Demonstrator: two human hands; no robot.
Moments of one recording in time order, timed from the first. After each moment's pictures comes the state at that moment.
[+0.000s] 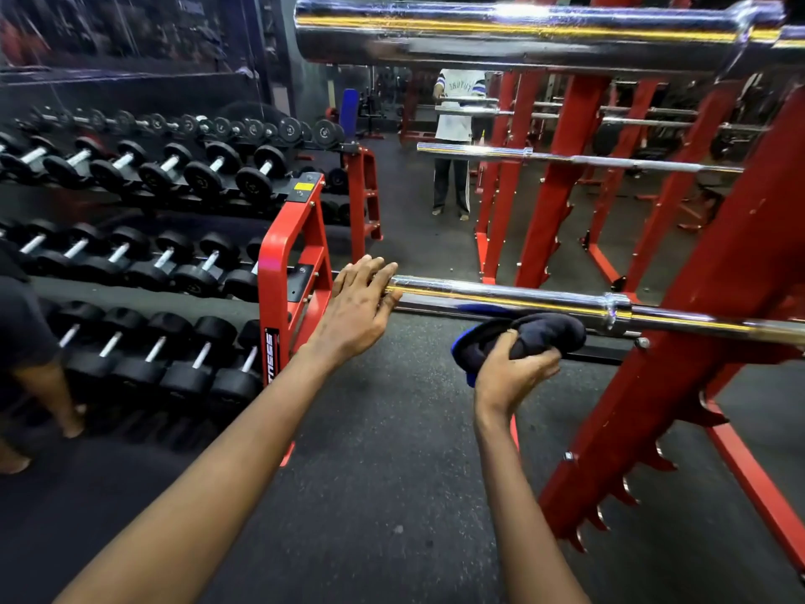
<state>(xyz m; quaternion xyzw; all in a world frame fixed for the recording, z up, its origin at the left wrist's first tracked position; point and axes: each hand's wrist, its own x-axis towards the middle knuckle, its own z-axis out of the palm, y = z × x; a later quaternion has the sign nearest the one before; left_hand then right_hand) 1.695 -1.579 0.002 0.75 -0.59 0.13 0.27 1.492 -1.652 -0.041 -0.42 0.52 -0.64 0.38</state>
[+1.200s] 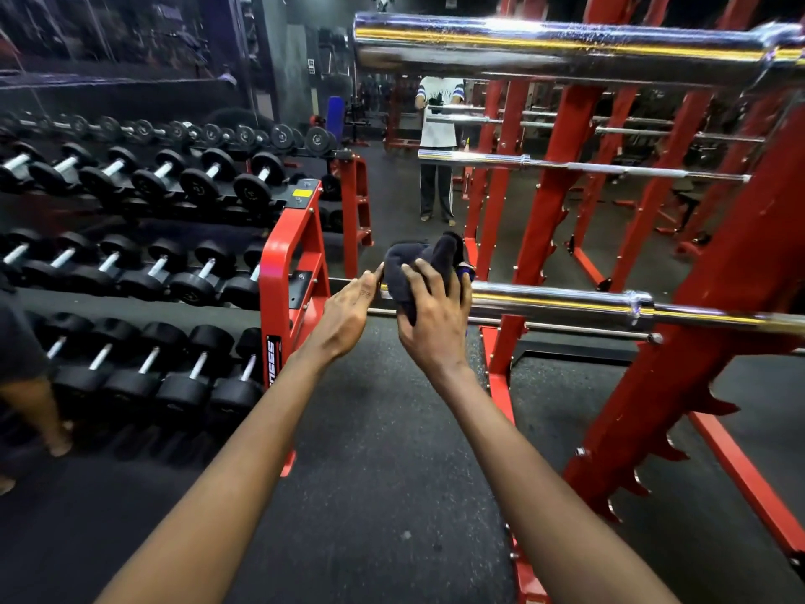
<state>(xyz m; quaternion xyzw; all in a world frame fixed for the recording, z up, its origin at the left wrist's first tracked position) 1.742 -1.529 0.007 0.70 -0.52 -0.15 0.46 1.601 -1.624 -0.011 -0.84 0.32 -0.44 -0.03</state>
